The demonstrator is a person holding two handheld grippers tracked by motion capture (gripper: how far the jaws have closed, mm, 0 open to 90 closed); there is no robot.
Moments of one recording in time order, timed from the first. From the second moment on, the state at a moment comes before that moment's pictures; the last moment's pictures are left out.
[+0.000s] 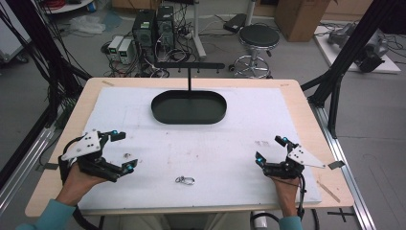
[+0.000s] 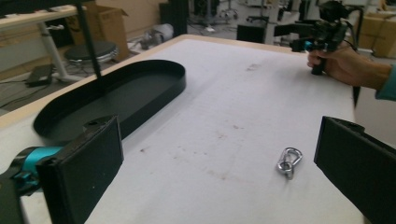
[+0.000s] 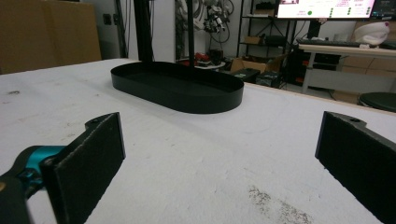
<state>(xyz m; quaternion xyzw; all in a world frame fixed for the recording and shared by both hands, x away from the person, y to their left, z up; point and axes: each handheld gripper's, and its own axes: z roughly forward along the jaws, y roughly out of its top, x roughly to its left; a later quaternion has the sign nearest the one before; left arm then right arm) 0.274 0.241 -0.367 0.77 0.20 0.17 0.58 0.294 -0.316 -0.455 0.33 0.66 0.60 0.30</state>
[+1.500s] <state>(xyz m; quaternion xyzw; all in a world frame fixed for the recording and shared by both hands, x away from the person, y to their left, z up) 0.294 0.118 -0.400 0.93 0.11 0.06 0.35 0.293 -0.317 -0.455 0.32 0.66 0.60 0.30</state>
